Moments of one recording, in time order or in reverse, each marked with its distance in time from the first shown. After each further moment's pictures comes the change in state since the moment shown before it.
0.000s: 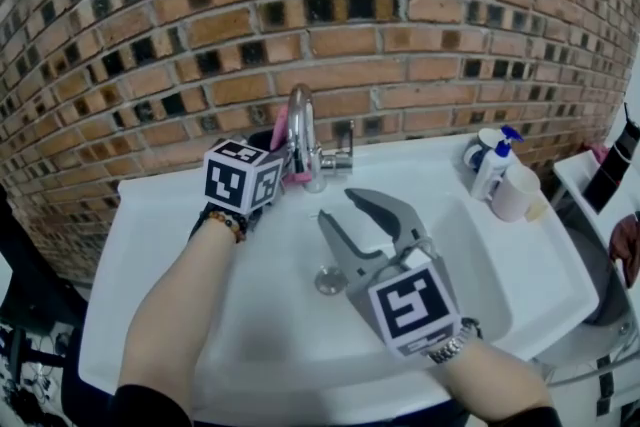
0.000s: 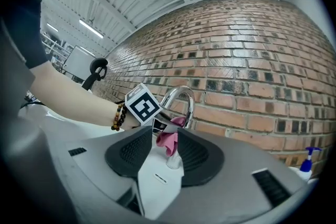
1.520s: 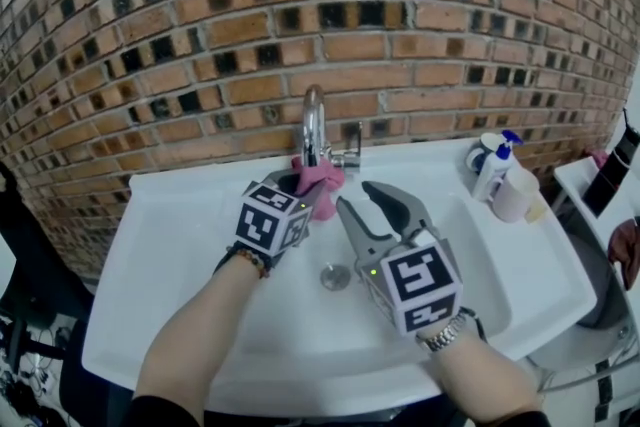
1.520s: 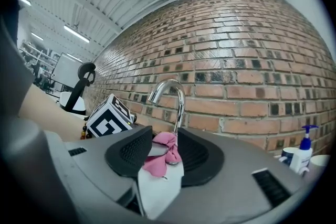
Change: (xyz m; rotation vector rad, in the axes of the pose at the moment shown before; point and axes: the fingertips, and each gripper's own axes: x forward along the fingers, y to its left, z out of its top) left arm -0.016 -0.067 -0.057 -0.018 0.071 -0.076; right arm 0.004 -0.017 -0.015 0.131 0.023 -0.070
